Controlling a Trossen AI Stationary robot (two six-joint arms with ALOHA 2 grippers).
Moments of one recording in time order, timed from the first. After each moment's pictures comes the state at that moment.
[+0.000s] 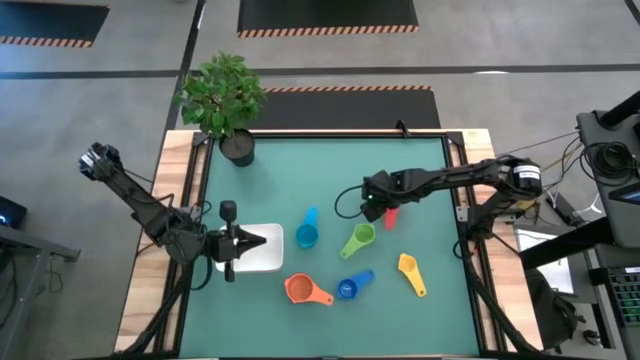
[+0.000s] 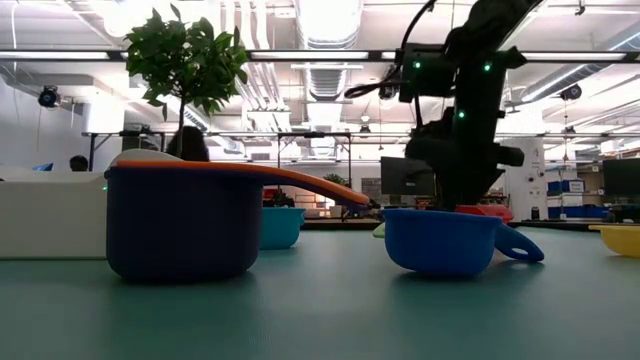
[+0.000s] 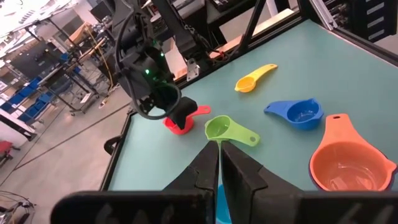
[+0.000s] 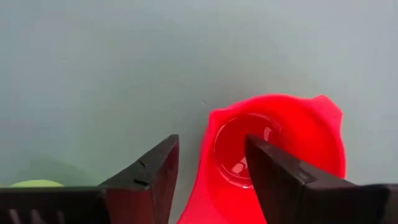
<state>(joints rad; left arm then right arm) -0.69 0.89 0.68 -0.17 -0.78 0.24 -0.18 1.58 0.94 -0.72 0.21 0.80</state>
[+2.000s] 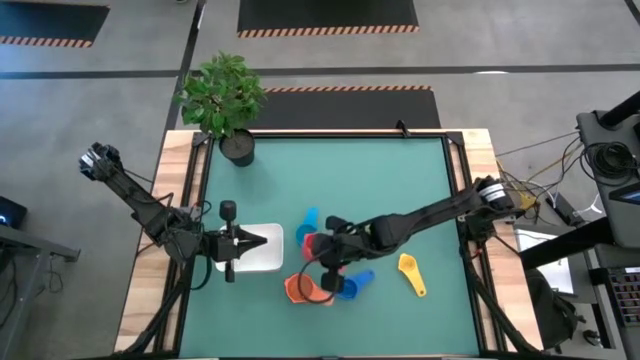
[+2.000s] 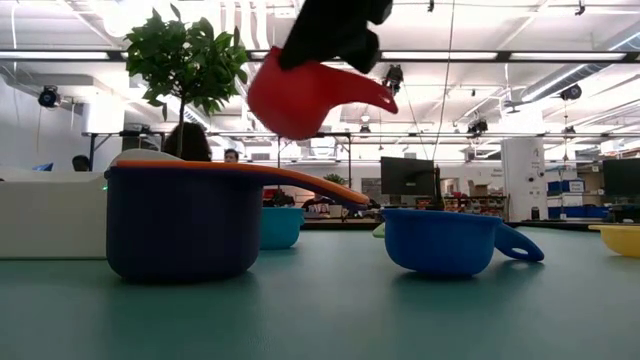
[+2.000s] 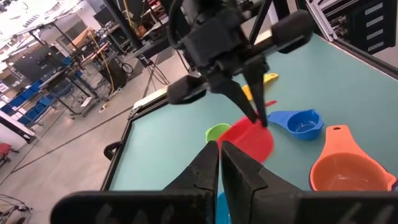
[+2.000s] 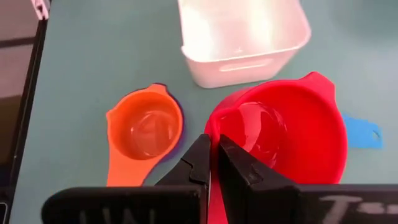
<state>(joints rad) -0.69 0.89 0.68 -0.12 -0.78 0.25 0.29 1.86 1.56 -0.52 0.14 0.32</state>
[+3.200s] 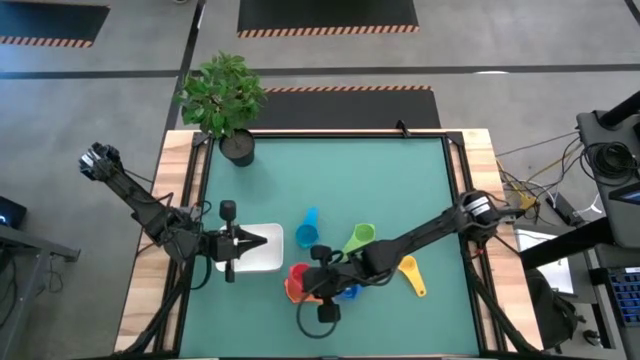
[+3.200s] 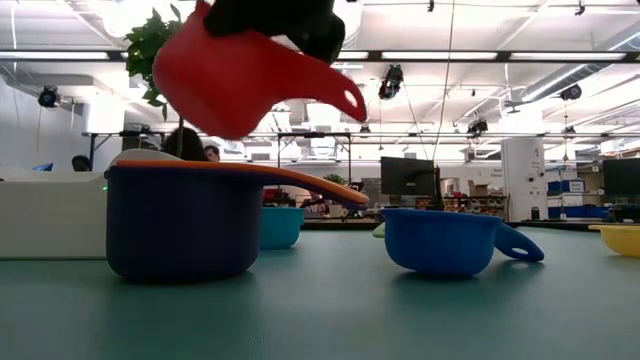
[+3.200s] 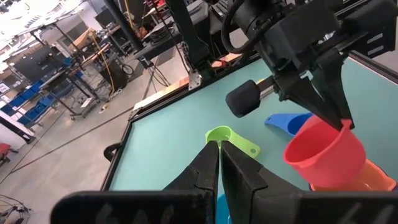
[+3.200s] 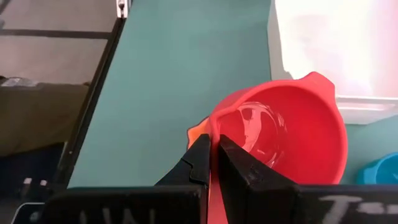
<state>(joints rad) -0.69 0.89 0.68 -0.11 -0.78 0.25 0.39 2.00 1.61 -0.33 0.10 0.24</state>
